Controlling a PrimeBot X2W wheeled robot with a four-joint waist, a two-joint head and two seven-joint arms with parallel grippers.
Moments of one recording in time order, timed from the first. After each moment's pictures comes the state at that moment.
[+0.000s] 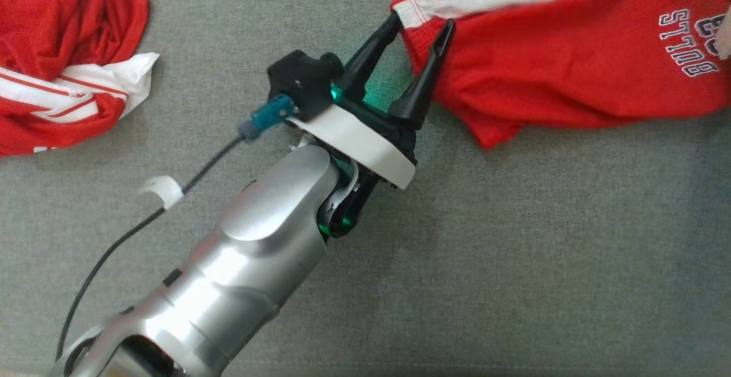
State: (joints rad) left arm -0.87 0.04 -0.91 0.49 -0.91 -0.08 -0.25; right arm -0.87 -0.44 0.09 0.62 -0.01 0.12 -0.01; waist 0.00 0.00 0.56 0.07
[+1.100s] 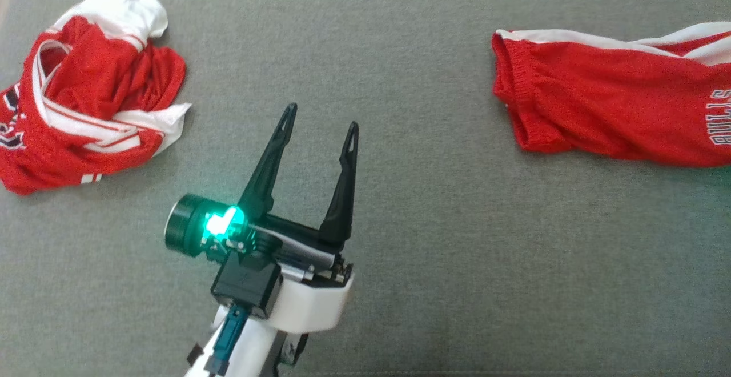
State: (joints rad) left arm -0.25 0.09 -0.51 -0.09 -0.09 0.17 -0.26; right arm -0.62 -0.66 0.08 0.76 0.47 0.12 0.18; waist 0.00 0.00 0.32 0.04
